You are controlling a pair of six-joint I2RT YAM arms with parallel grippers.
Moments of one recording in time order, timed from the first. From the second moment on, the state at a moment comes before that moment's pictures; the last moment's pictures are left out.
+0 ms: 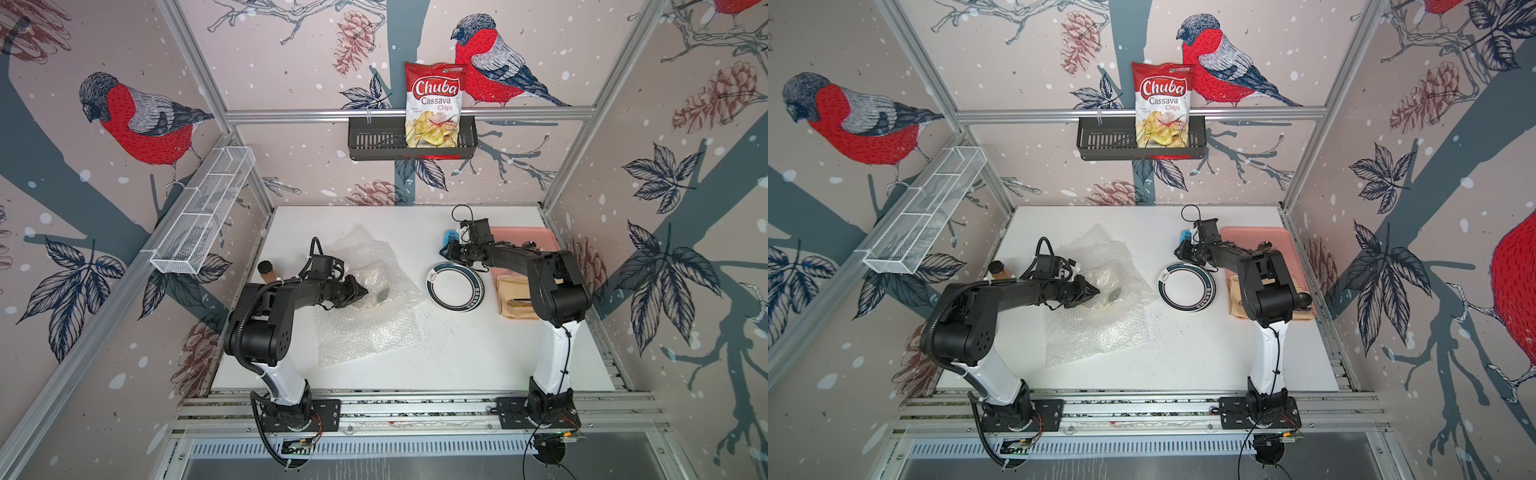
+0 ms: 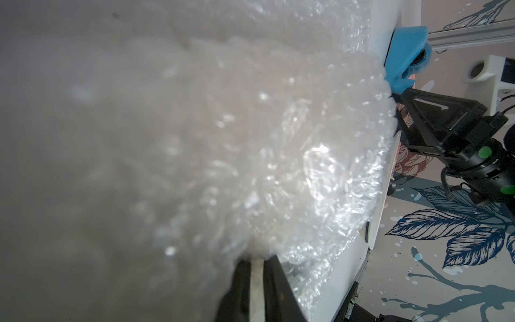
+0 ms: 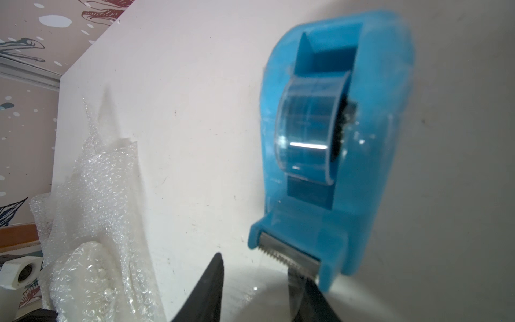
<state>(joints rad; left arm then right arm) -0.12 1.73 0.77 -0.08 0.70 -0.59 0.30 2.06 1.30 -0.09 -0.38 0.47</state>
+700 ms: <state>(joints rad) -0.12 1.73 0.78 -0.10 0.69 -0.59 0.29 2.03 1.22 -0.01 -0.40 0.53</state>
